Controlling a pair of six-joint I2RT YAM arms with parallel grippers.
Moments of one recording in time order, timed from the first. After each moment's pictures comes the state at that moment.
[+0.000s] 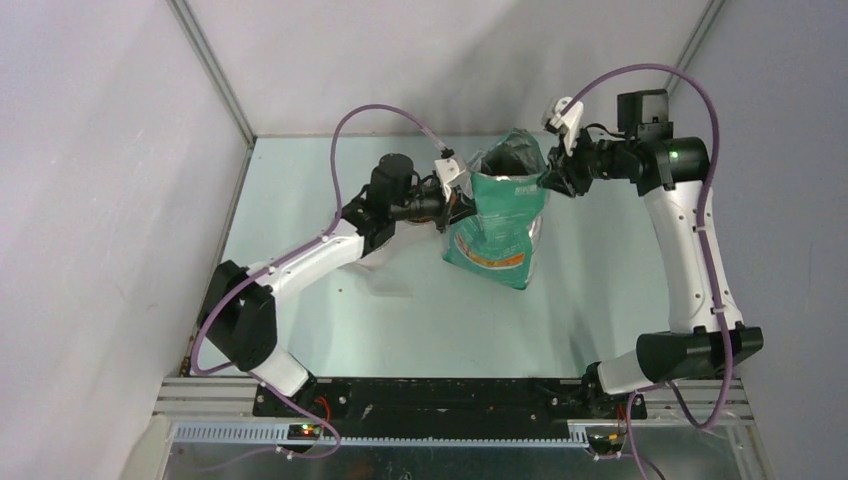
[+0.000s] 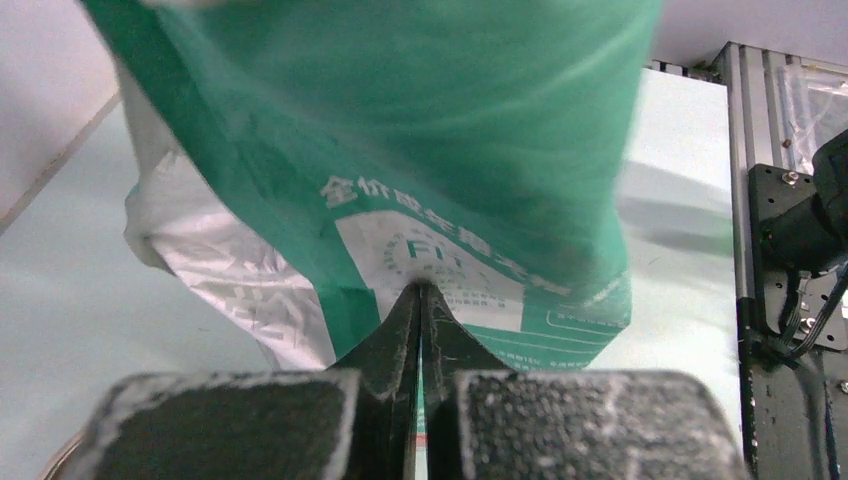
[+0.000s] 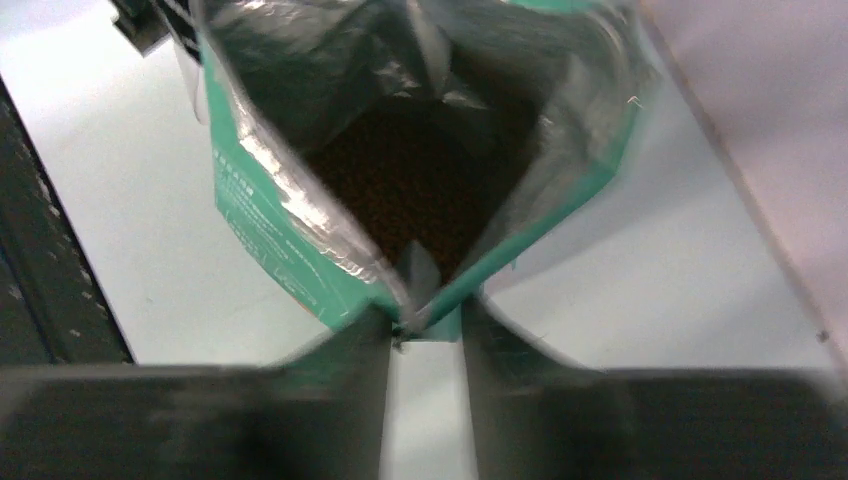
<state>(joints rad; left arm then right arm) -0.67 1.57 1.19 0.16 0.61 0.12 0.11 1.45 1.83 -1.14 -0.71 -0.72</state>
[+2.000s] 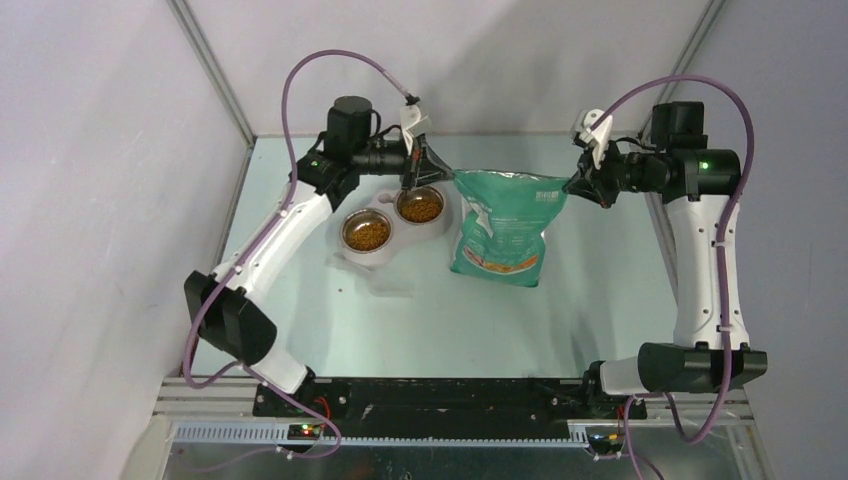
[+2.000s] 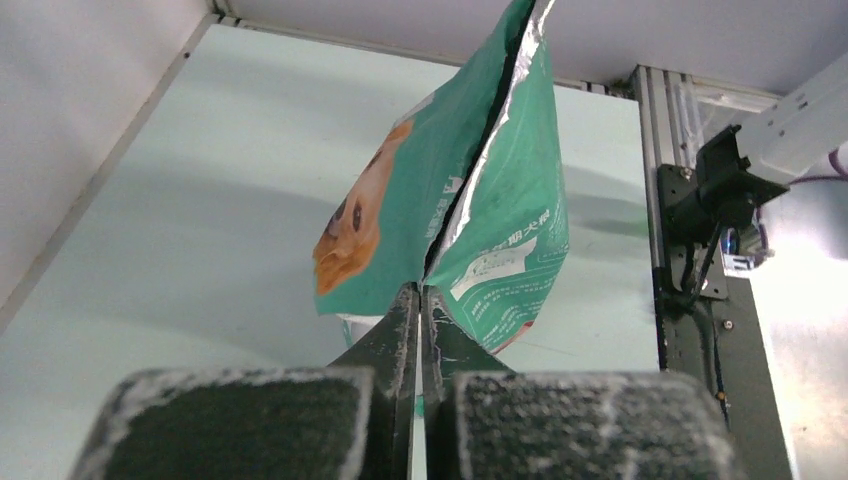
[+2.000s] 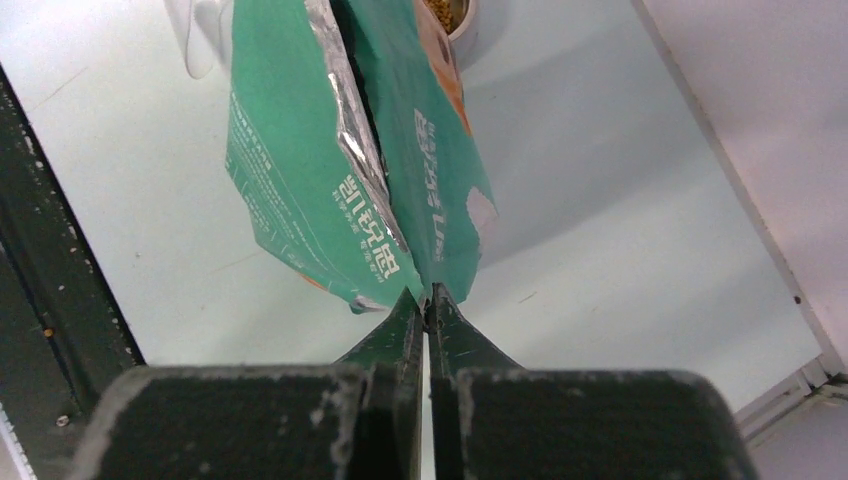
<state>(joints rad) -0.47 1.60 1.62 -0.36 0.93 0.22 -0.05 1.40 1.80 -1.29 -0.82 -0.89</state>
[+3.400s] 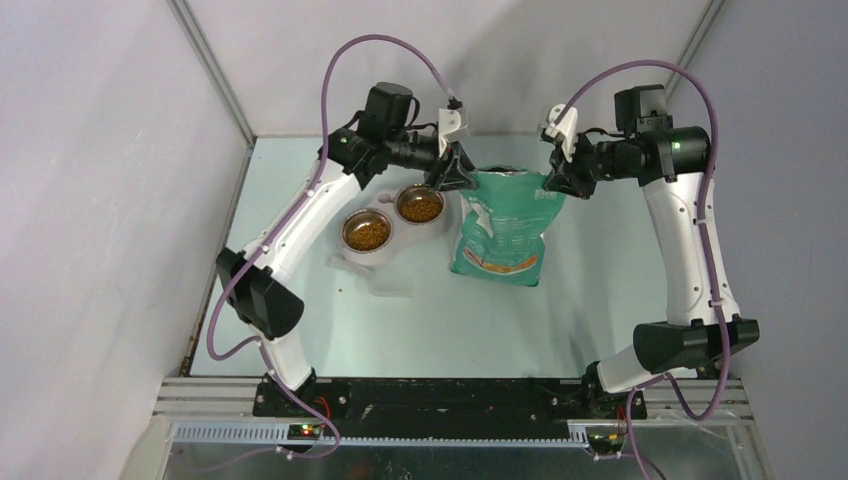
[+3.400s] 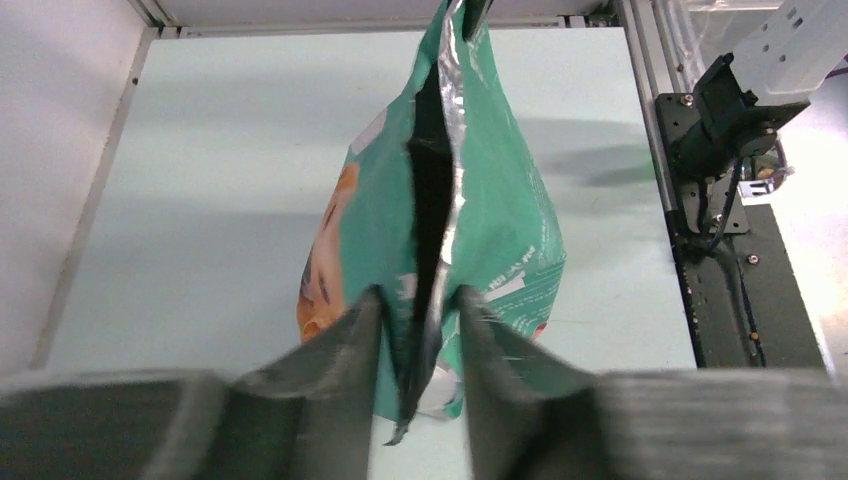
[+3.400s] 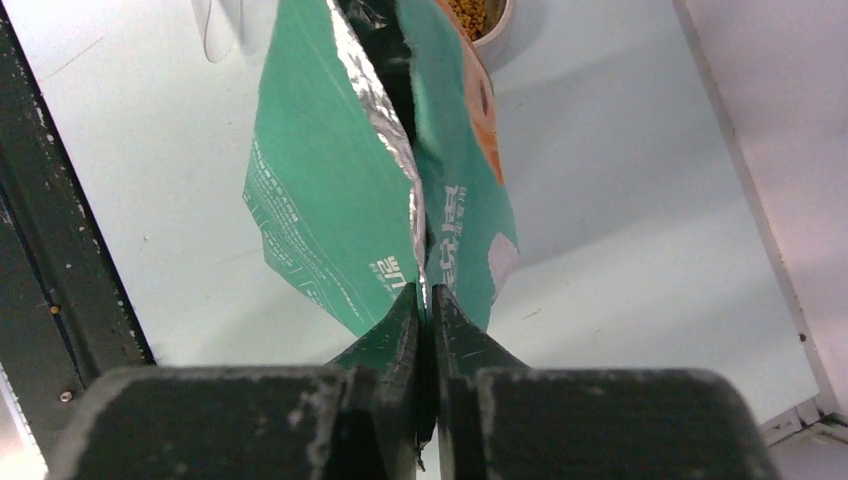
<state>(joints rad) -0.57 1.78 1.94 -0.68 0.92 0.47 0.13 1.51 1.94 -1.33 -0.70 -0.87</state>
